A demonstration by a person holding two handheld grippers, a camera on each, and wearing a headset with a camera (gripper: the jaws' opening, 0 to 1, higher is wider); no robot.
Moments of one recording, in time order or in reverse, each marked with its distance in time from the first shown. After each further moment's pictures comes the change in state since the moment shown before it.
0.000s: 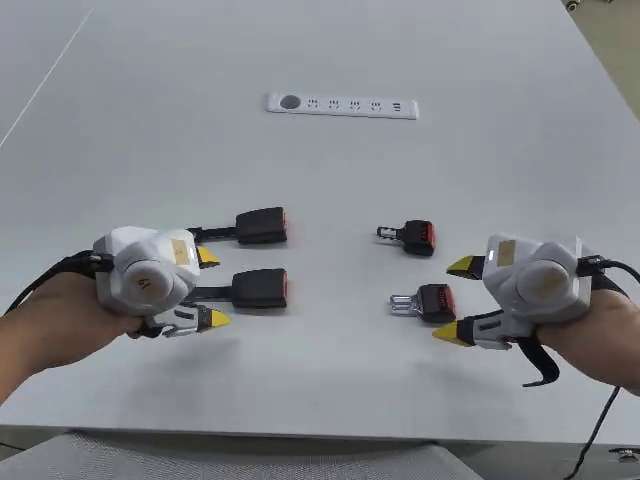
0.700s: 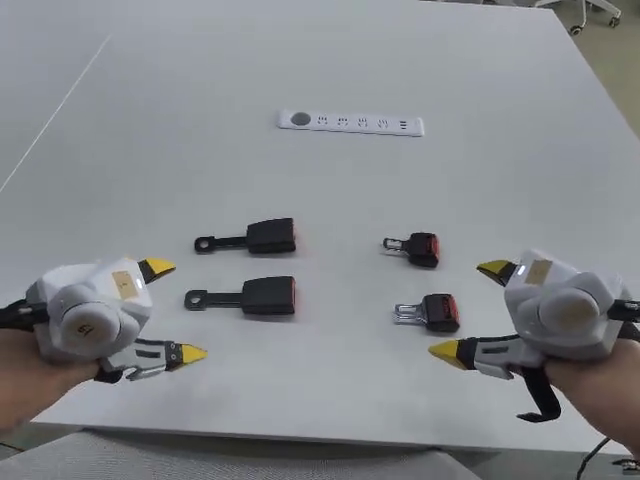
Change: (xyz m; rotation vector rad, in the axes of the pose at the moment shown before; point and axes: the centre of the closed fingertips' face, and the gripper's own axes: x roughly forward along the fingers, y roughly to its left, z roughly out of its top) left arm -0.056 0.000 -0.033 -0.088 -0.019 0.179; right arm -0.035 0.008 0.021 0.196 -0.099 -0.196
